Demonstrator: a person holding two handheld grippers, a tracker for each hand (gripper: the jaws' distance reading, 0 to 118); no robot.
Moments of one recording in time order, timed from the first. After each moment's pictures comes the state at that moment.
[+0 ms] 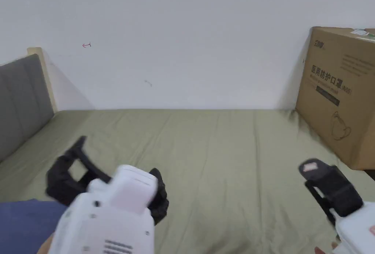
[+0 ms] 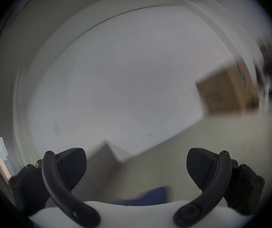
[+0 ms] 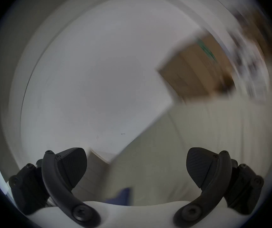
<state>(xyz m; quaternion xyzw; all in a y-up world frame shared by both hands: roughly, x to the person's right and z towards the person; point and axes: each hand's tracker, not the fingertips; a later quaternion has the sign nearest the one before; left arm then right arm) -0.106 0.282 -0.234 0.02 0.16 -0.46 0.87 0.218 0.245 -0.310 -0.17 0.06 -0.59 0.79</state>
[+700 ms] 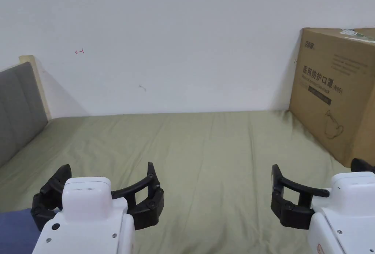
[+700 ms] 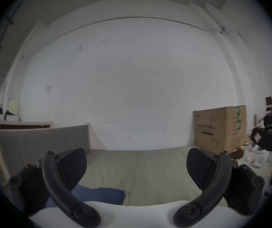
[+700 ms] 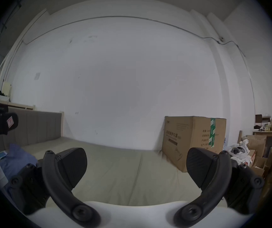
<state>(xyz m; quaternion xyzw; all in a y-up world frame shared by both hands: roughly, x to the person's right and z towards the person) -0.131 0.286 -0.214 0.08 0.14 -0.04 0.98 0.158 0.282 -0.275 0.06 0.08 0.05 0.99</state>
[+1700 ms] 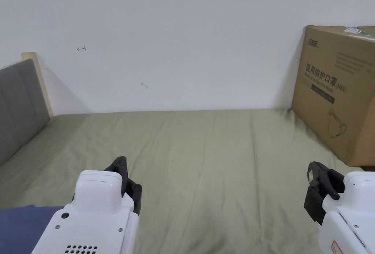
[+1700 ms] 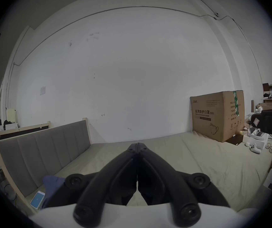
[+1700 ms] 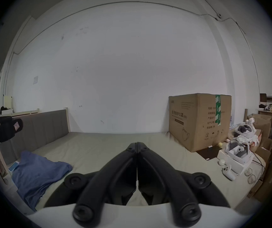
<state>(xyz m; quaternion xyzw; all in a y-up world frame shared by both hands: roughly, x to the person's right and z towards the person) -0.133 0.287 -0.220 0.02 0.10 -0.07 0.99 0.177 0.284 -0.282 -0.02 0.08 -0.01 1.00</state>
